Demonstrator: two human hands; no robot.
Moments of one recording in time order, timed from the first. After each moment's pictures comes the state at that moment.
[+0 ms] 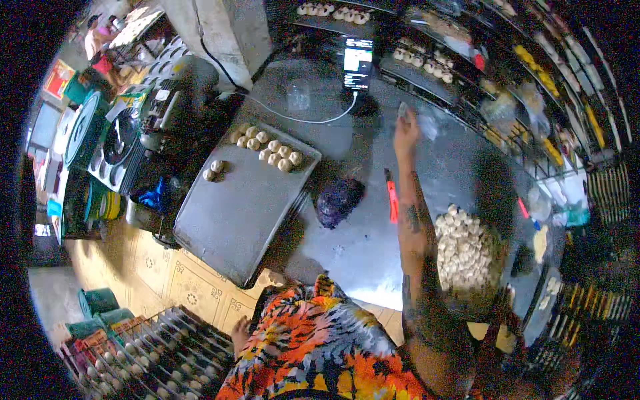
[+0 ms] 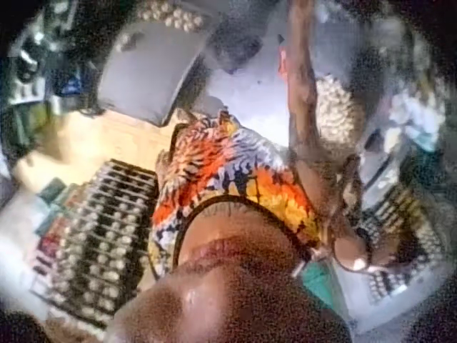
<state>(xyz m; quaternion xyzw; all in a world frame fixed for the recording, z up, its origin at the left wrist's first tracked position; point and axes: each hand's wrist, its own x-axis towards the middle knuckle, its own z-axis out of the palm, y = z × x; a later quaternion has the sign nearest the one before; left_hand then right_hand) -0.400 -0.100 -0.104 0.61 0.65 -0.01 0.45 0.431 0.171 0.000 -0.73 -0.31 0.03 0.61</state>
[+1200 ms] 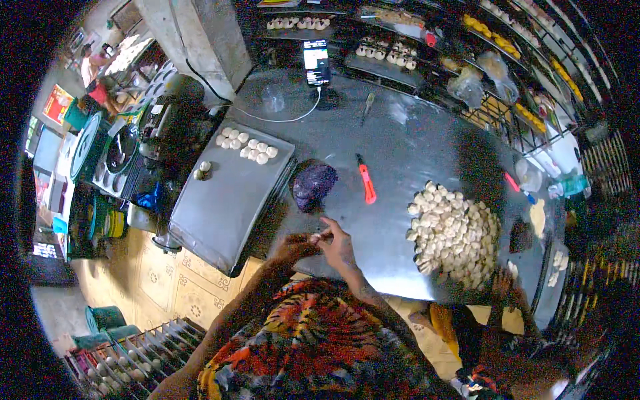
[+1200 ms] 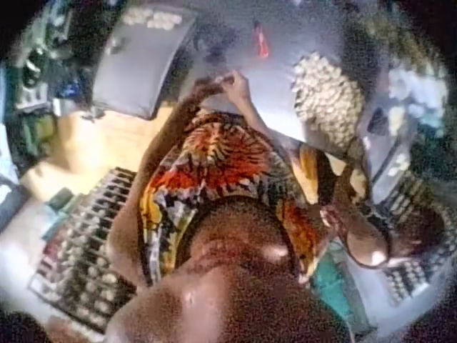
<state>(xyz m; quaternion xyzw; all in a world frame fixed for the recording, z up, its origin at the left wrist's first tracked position) -0.003 0.035 0.049 0.39 0.34 0.03 0.86 0.136 -0.074 0.044 -0.74 -0.36 0.30 0.49</state>
